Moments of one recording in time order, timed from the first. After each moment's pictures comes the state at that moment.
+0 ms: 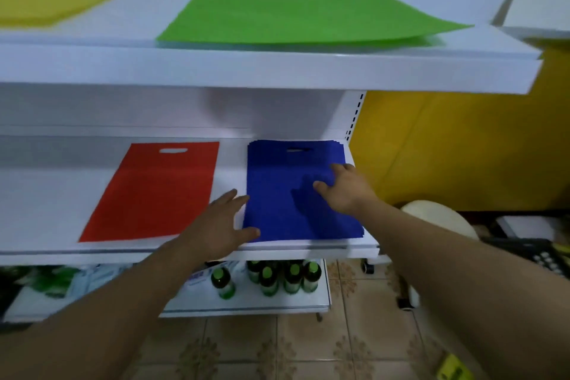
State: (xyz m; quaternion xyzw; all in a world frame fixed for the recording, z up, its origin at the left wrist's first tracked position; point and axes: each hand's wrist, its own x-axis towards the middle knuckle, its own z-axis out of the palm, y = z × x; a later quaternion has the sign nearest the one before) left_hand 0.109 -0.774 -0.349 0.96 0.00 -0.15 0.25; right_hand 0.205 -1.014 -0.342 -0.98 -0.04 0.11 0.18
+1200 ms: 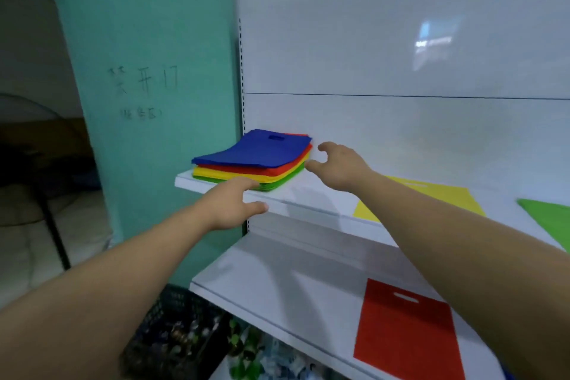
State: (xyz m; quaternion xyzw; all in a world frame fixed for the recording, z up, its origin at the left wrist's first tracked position) left_hand -0.138 -0.345 -0.023 0.95 0.19 0.17 0.16; right_hand 0.026 -0.503 0.017 -0.88 -0.39 -0.08 0.27
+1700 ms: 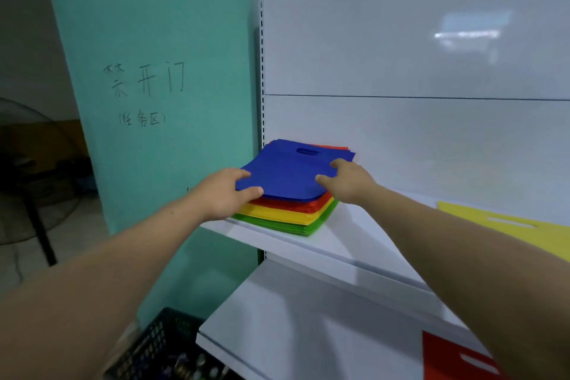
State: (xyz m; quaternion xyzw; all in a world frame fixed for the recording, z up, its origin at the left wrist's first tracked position) left_hand -0.040 -0.158 -0.006 0.94 0.24 0.19 0.17; right_hand 0.148 -0.327 -0.006 -0.90 -0.35 -0.04 0.26
